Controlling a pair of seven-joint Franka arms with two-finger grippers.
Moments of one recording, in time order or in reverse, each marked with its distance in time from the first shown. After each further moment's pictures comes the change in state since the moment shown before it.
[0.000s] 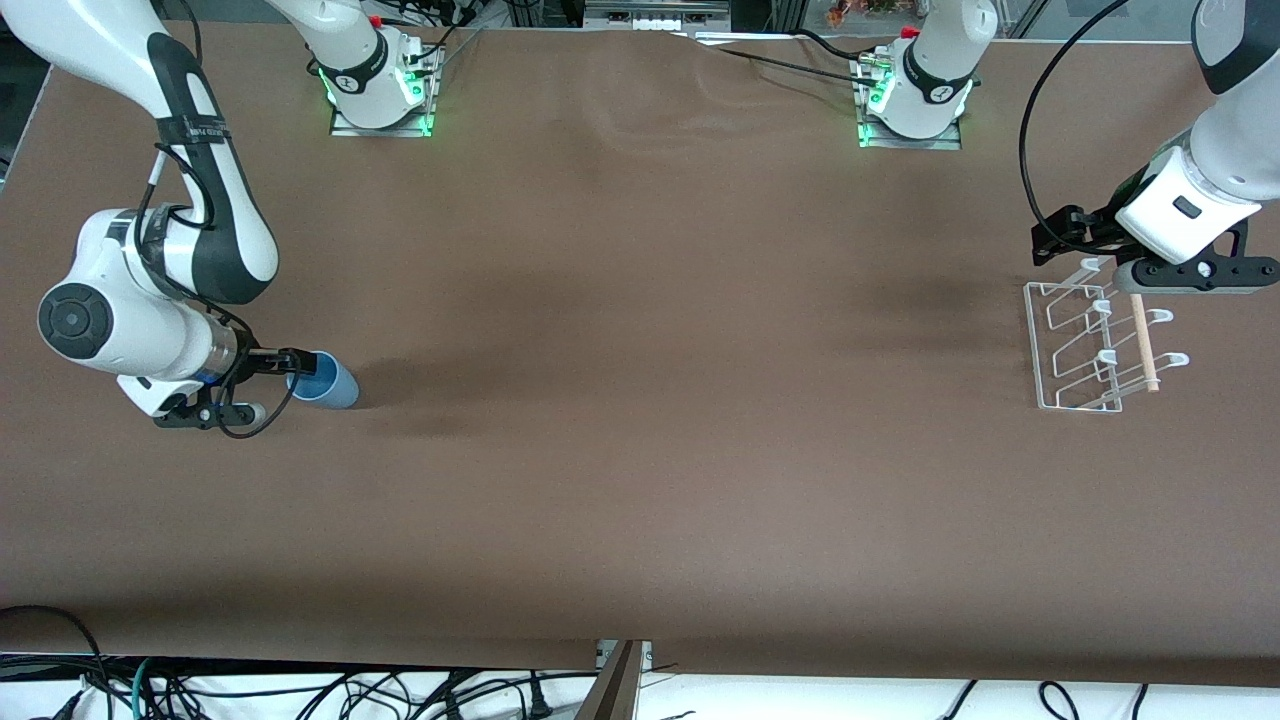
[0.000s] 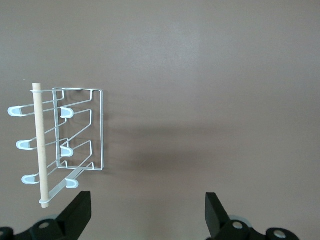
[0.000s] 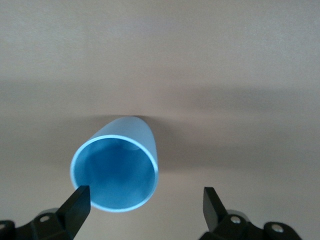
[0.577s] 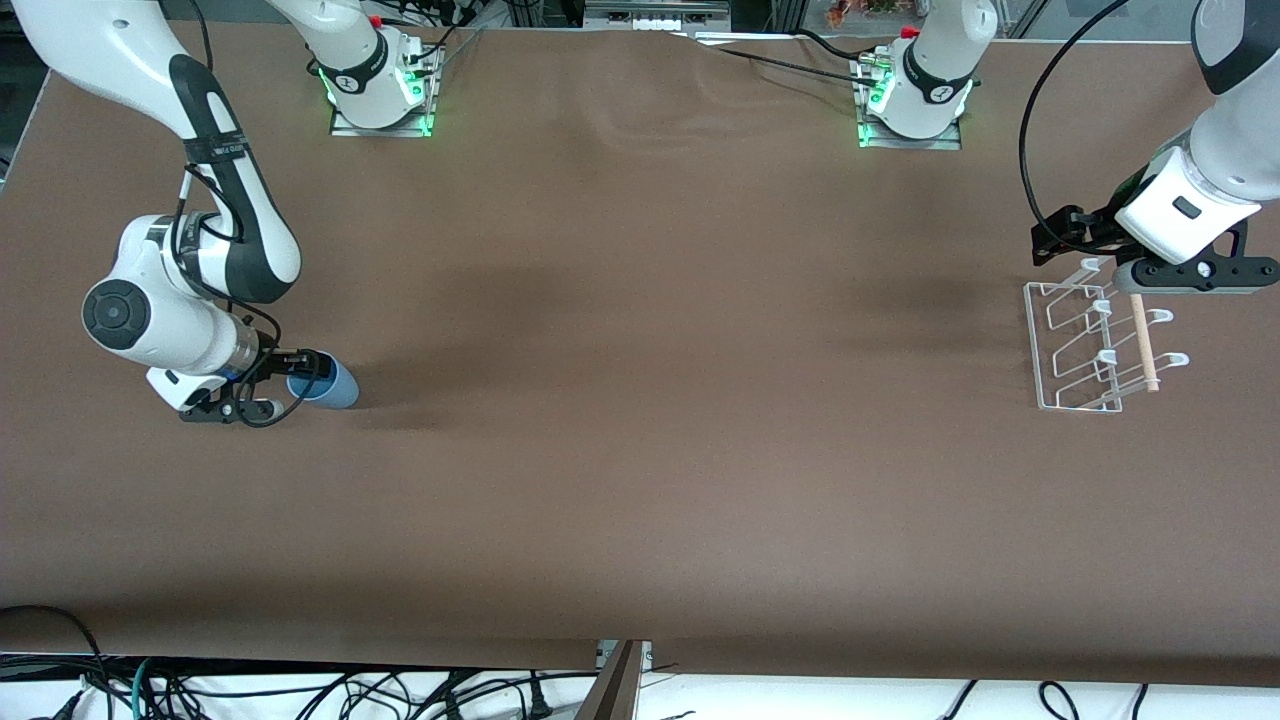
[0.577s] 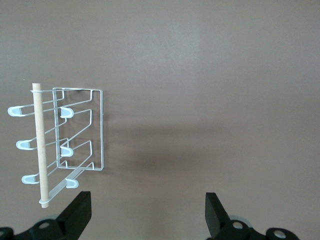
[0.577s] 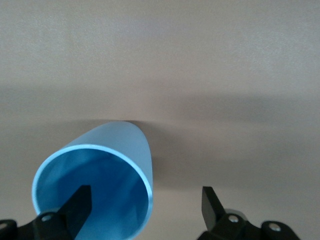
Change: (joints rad) left arm 0.000 0.000 0.000 0.000 0.000 0.000 0.000; right arm -0.004 0.021 0.000 -0.098 0.000 0.155 -0.012
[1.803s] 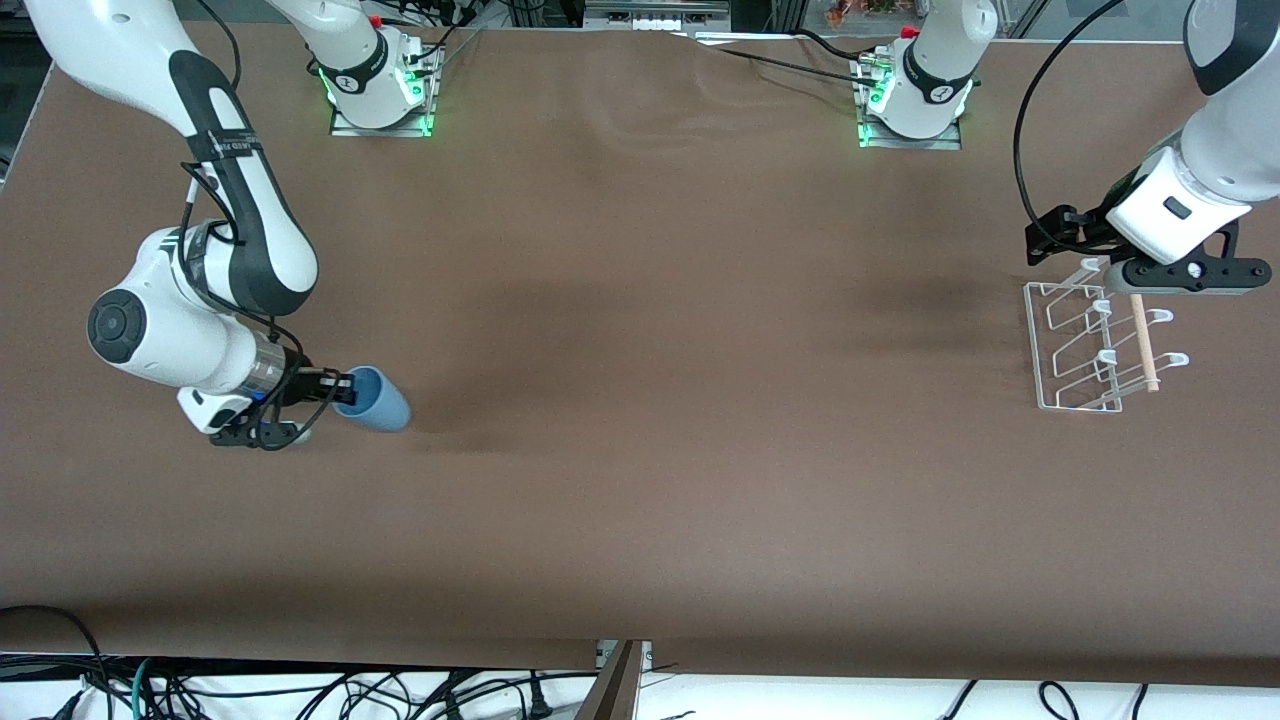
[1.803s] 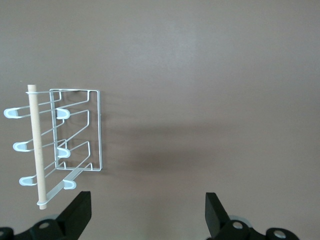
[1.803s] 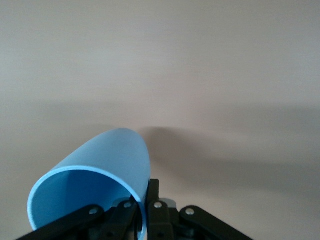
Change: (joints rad) left arm -0.007 0.006 -0.015 0.000 0.000 0.000 0.008; right arm 0.008 0.034 0.126 0.177 0.278 -0.076 -0.001
